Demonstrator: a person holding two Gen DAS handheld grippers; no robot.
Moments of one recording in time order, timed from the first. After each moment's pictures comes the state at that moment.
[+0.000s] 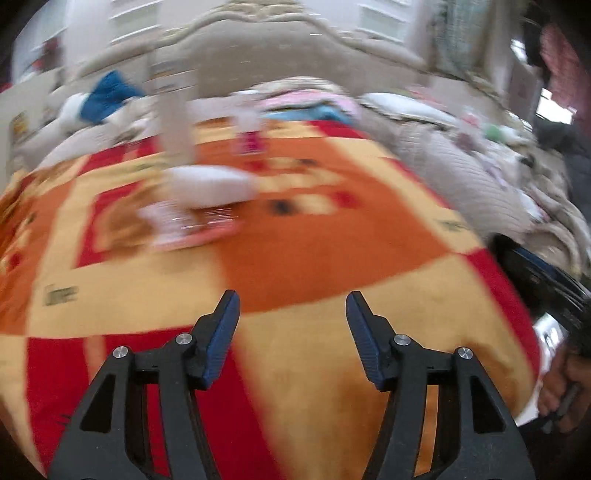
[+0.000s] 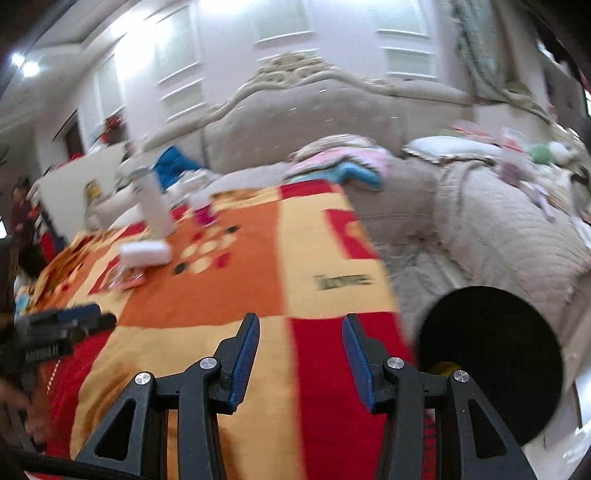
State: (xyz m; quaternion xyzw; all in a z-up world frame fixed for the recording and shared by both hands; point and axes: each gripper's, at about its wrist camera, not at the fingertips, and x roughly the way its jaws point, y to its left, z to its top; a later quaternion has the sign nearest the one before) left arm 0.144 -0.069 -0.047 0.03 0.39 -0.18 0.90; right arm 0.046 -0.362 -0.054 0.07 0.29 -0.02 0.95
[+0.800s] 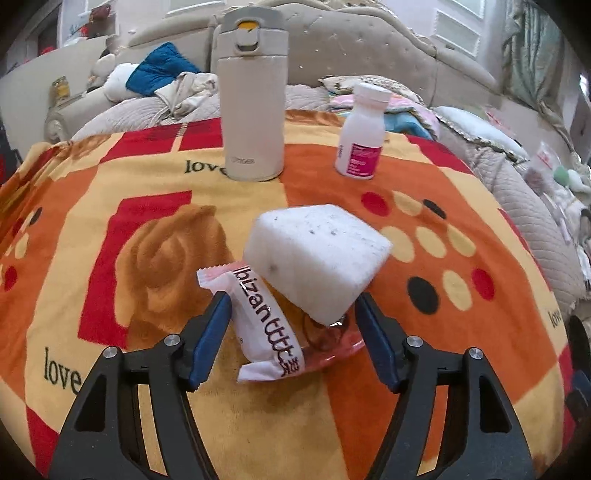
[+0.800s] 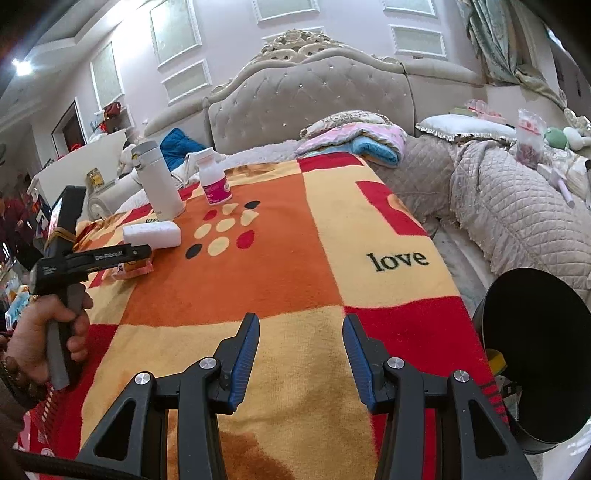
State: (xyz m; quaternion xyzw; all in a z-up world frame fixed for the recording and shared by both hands) left arm 0.279 -0.058 -0.078 -0.01 0.41 -0.10 0.91; right arm 0.079 -0.336 -0.077 0.09 0.33 -0.01 0.94
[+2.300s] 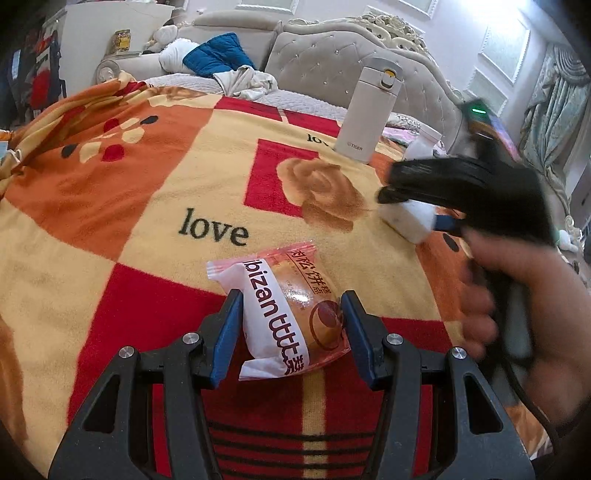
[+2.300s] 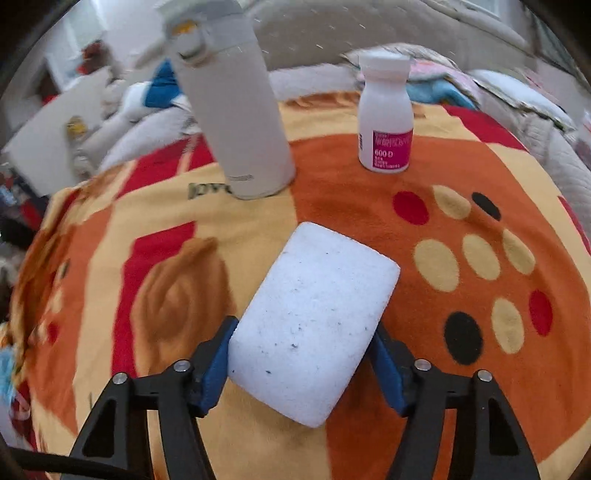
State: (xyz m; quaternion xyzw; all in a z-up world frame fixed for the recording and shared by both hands) left arm 0.156 0.079 -0.086 -0.12 0.38 -0.07 0.91; right arm 0.301 -0.115 -0.088 0.08 0.47 0.01 0.88
